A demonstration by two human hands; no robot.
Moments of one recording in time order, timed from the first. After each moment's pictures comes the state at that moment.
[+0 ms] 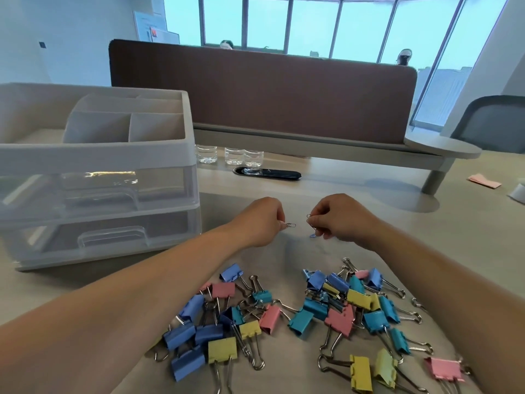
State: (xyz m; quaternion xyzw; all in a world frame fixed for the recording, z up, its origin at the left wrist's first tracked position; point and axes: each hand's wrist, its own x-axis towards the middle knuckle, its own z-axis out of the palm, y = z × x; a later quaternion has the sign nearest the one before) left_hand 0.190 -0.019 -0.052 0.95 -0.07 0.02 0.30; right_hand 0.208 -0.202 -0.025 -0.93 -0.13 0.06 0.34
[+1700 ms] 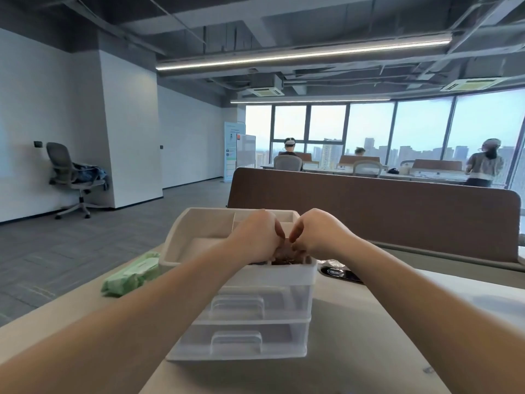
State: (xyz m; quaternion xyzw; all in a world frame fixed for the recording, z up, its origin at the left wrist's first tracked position) left_hand 0.107 0.159 0.132 0.96 0.03 0.18 0.19; right_hand 0.177 0.029 0.139 -0.92 -0.32 -0.03 0.23
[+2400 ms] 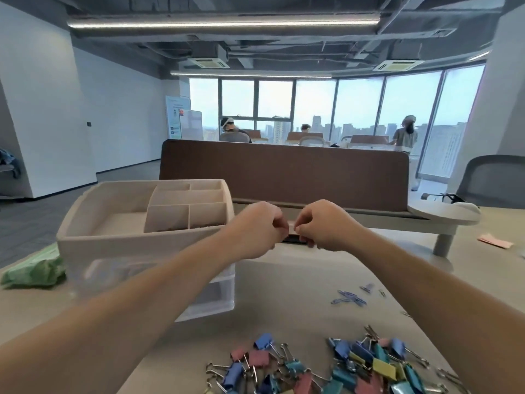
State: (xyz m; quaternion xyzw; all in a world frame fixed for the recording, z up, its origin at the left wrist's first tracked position) left_hand 0.115 0.042 0.102 0.95 -0.10 0.15 0.24; right_hand 0.176 -0.115 0.104 -0.94 -0.23 -0.06 0.24
